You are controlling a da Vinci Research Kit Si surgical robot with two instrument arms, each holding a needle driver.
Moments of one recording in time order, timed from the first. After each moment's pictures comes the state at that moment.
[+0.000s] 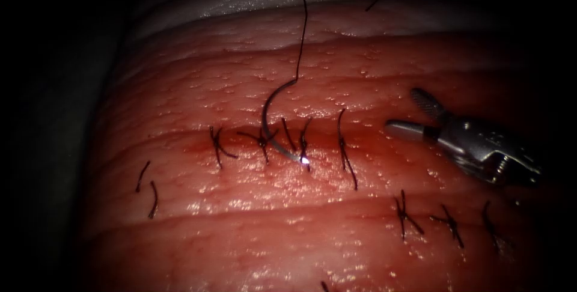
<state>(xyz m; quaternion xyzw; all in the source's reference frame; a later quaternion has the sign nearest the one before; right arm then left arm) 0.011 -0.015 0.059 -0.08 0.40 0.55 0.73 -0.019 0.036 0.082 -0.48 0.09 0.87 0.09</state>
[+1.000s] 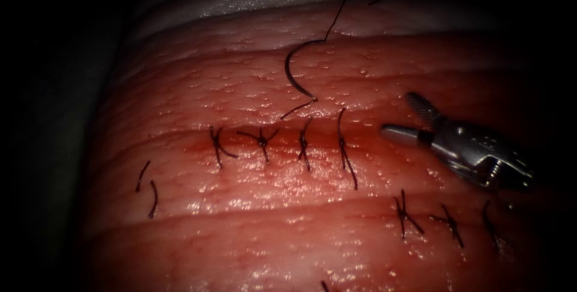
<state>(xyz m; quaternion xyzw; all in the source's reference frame) 0.012 -0.016 0.060 -0.08 0.40 0.55 0.73 -0.025 0.032 0.083 -0.53 -0.07 0.82 0.21</state>
